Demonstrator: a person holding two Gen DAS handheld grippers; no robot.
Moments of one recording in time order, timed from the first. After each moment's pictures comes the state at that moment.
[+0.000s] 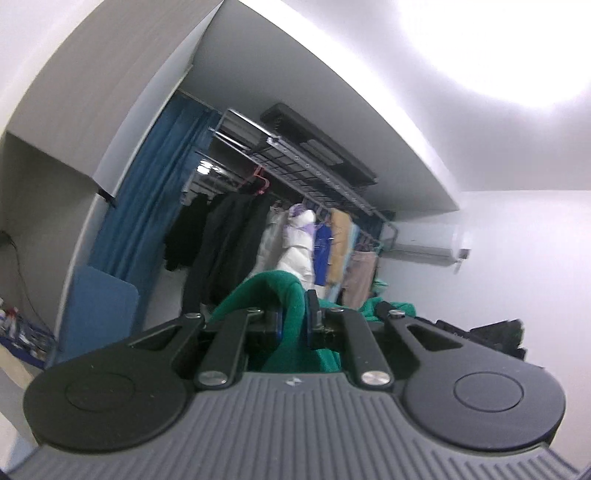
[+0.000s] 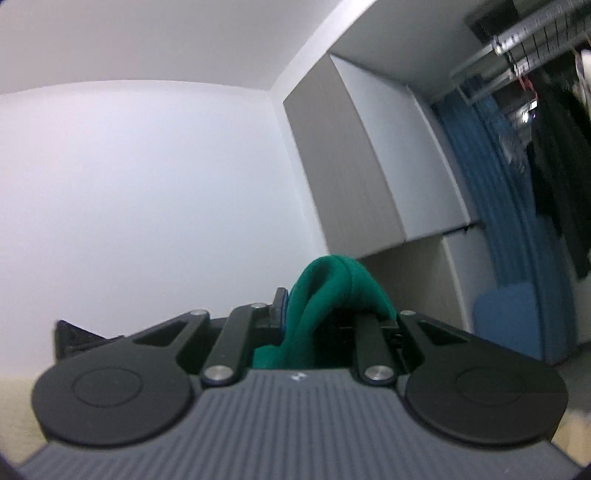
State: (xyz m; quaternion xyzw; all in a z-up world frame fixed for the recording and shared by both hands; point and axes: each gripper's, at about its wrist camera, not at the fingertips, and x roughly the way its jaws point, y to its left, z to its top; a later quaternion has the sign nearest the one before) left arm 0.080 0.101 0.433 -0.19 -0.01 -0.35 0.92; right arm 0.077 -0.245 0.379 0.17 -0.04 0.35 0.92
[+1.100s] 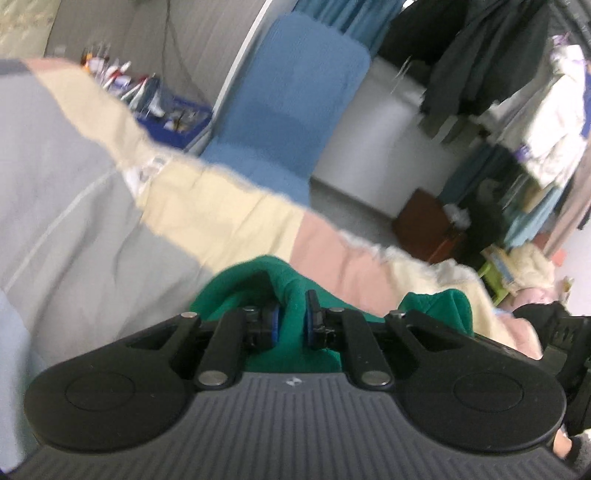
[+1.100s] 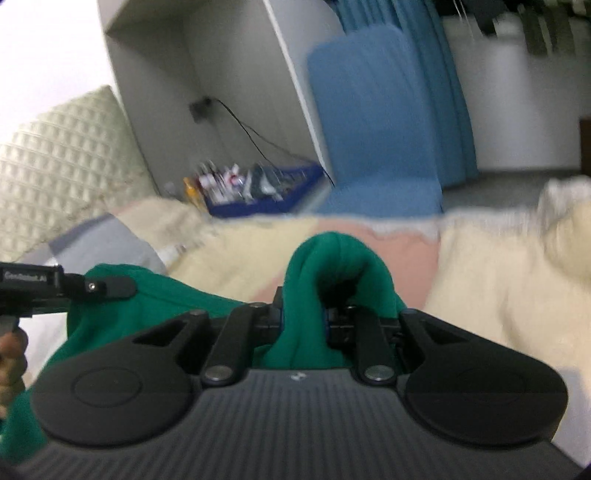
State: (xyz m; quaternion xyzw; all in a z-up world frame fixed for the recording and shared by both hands) left arm 0.630 0.101 -0.119 -0.19 0.33 -0.13 0.92; right arm 0.526 -0.175 -0.152 0.13 0.27 0.18 0.94
